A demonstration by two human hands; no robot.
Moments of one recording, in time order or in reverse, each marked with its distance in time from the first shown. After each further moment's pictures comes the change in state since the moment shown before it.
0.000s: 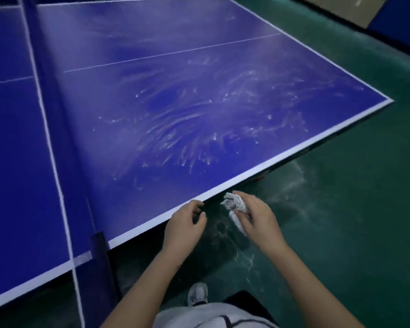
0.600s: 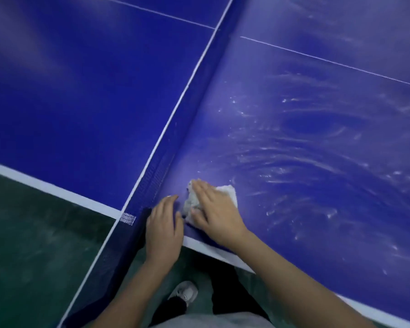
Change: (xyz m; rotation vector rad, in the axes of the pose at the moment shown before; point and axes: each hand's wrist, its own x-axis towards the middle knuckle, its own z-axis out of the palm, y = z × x) left_hand 0.023 -0.071 -0.054 0.087 0.768 -0.607; right_hand 0.173 -0.101 0.172 -0.116 -0.800 -0.935
